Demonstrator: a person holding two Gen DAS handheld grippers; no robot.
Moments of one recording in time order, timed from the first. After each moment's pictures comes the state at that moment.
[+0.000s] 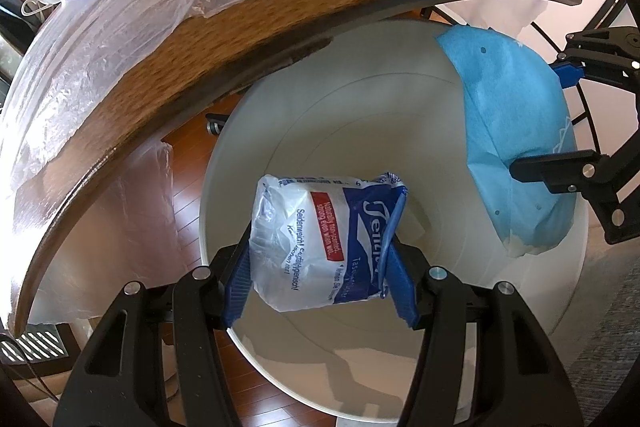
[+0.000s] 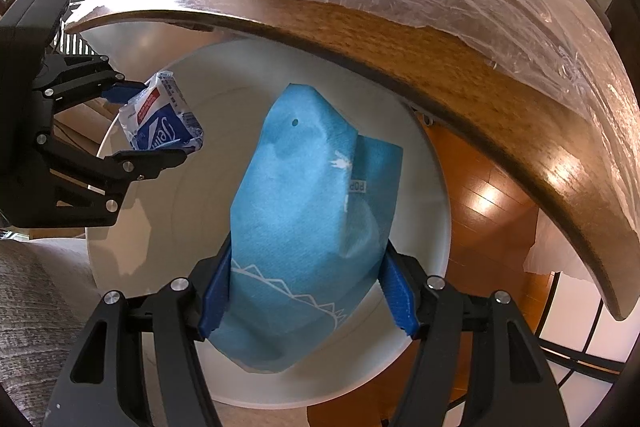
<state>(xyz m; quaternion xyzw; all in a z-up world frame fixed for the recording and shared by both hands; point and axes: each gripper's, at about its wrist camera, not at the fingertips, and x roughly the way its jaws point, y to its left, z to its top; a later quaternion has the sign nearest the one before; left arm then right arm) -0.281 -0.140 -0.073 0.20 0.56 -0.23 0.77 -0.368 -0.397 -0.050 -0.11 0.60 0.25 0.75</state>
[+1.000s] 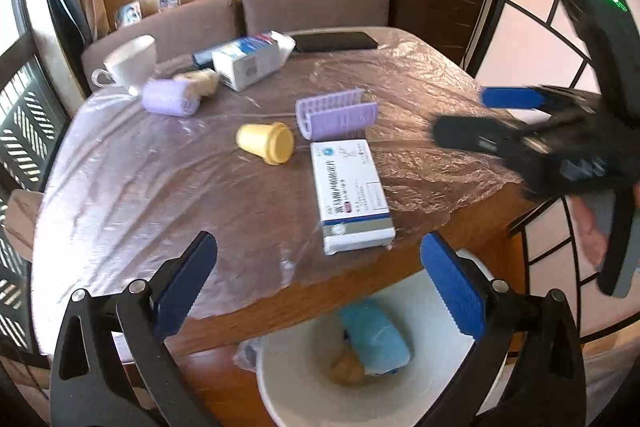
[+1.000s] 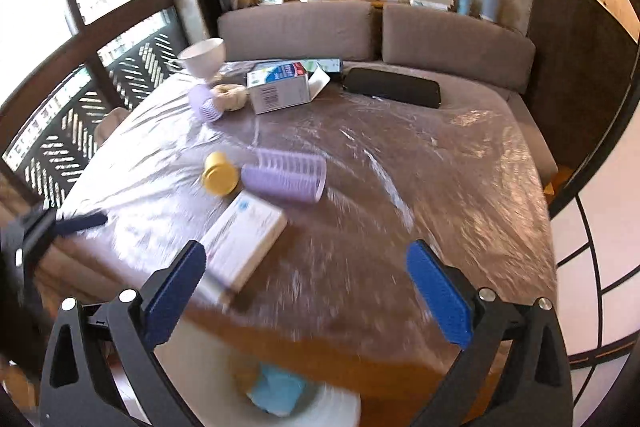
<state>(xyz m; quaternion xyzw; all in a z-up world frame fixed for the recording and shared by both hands) -0.236 -0.125 0.052 0.08 0.43 -0.21 0.87 -0.260 -0.426 0.075 0.00 0.45 0.17 0.87</state>
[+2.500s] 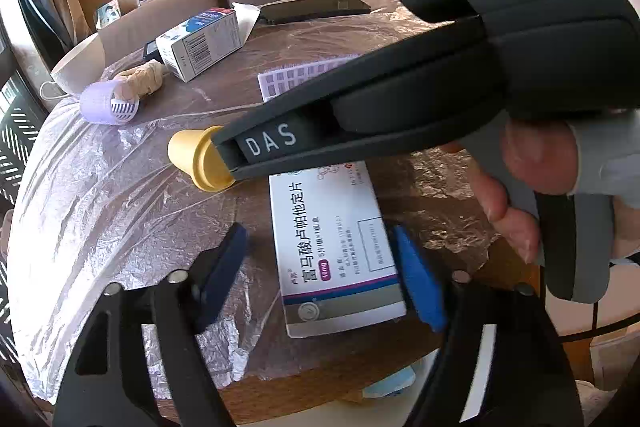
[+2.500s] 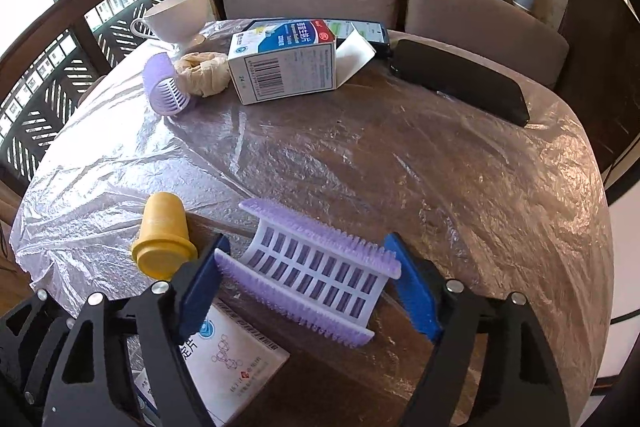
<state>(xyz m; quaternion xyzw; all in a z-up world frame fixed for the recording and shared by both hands) -0.189 -0.164 0.021 0.12 0.45 -0.21 0.86 -0.160 -0.361 0.012 -0.05 0.49 0.18 0.85</state>
